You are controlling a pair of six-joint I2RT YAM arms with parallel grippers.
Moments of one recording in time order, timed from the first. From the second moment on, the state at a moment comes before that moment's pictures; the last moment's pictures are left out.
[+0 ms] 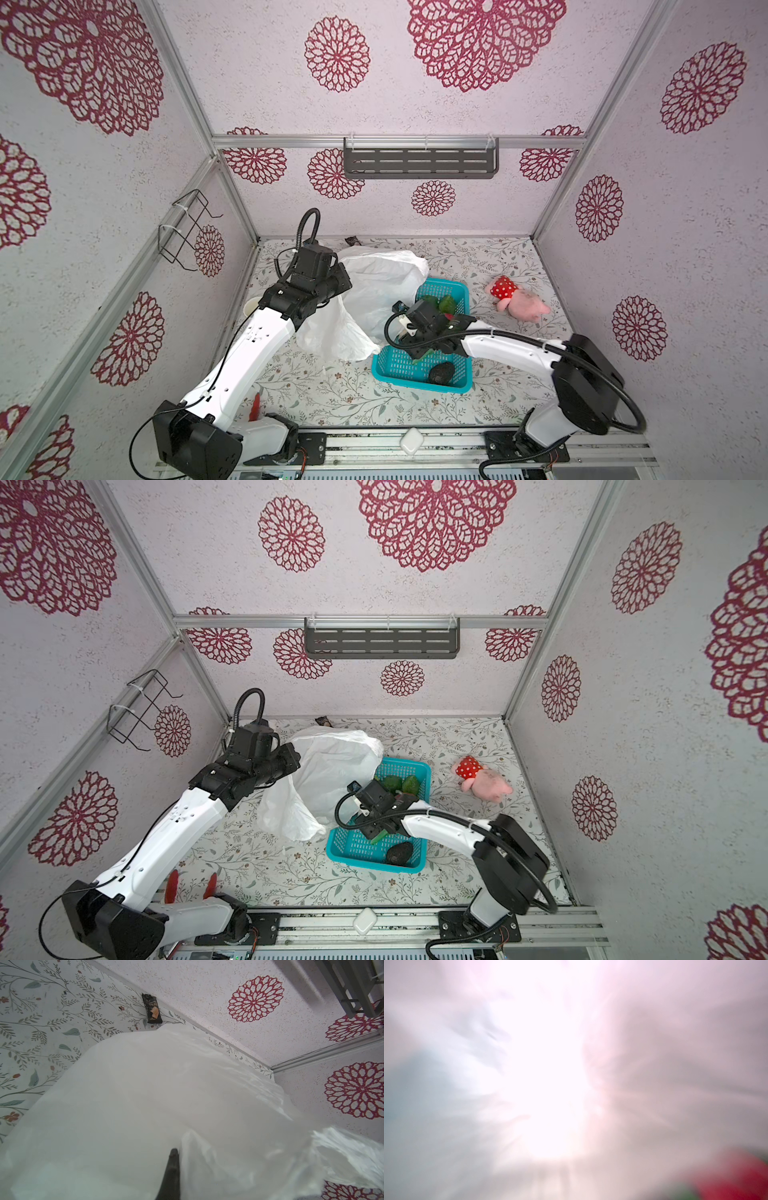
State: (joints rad) left arm -0.40 1.29 1.24 -0.62 -0.06 -0.74; right arm 0.89 1.49 1.01 -0.44 0.07 0.08
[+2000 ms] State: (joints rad) left arm -0.36 1.28 1.10 -0.41 0.17 -0.94; right arm 0.86 1.63 1.36 -0.32 -0.17 0.12
